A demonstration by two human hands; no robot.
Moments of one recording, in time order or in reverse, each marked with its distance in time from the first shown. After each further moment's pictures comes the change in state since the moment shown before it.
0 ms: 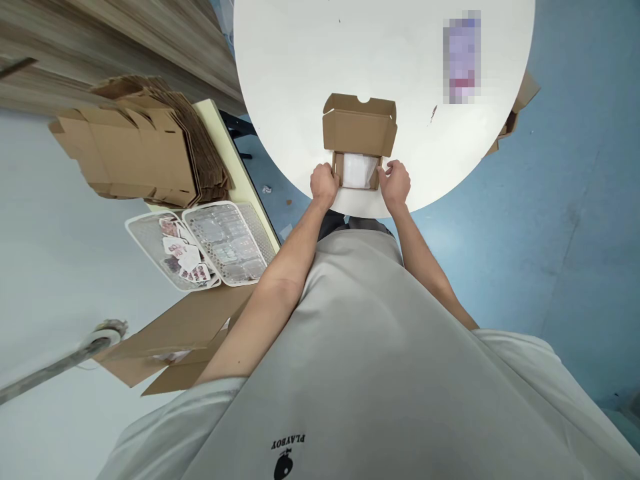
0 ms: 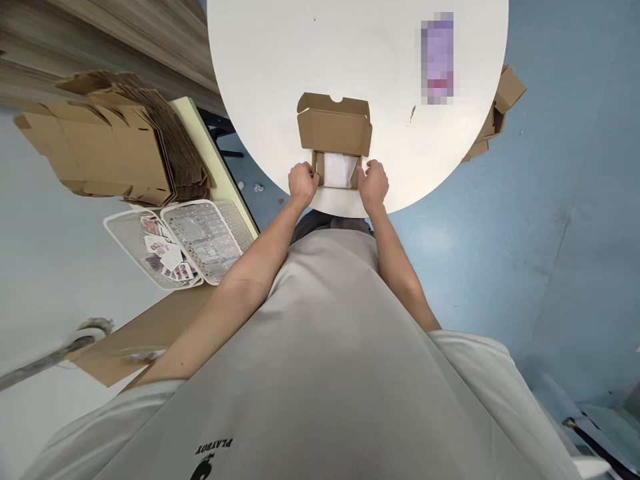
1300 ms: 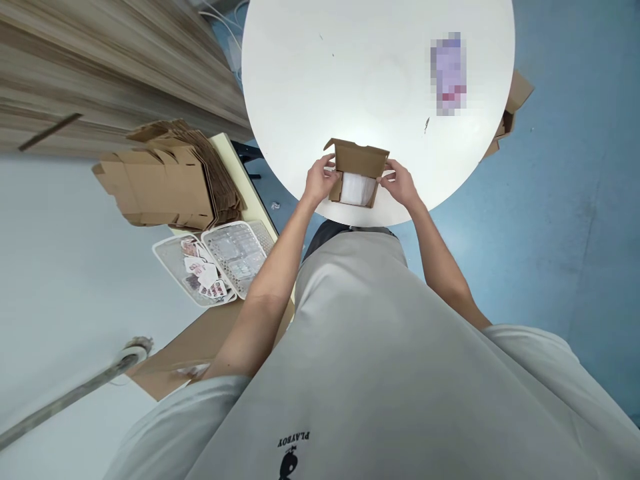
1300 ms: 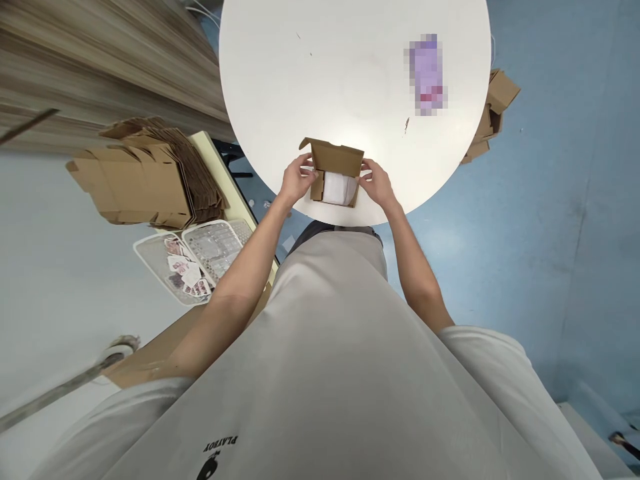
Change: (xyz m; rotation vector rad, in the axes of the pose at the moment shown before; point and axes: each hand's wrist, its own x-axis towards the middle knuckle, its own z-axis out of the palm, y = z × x) left_hand 0.018 0.026 -0.069 -0.154 -0.153 0.296; right_hand 0.012 -0.020 -0.055 0.225 -0.249 -0.176
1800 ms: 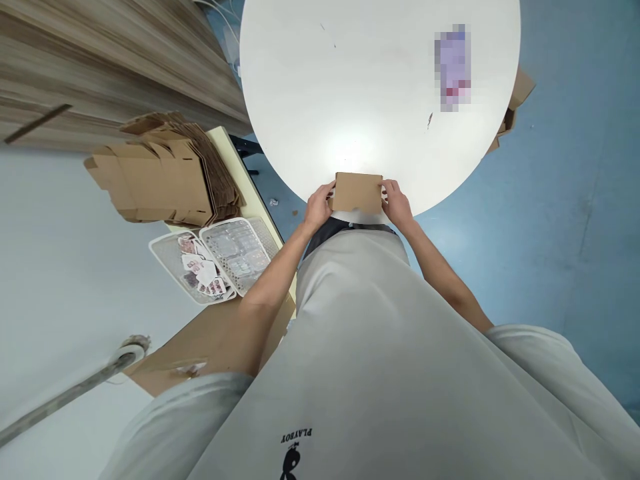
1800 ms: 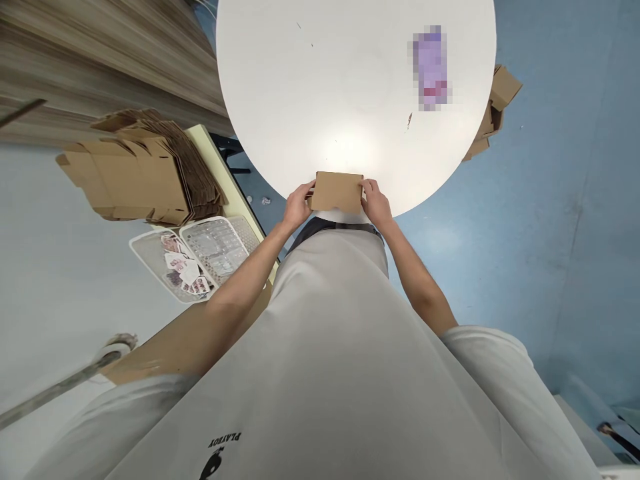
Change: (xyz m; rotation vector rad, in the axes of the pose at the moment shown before) left_hand -0.072 -0.041 0.016 0.088 -0.096 0.053; right_hand -0.055 0.021 0.039 -0.263 -0.033 -0.020
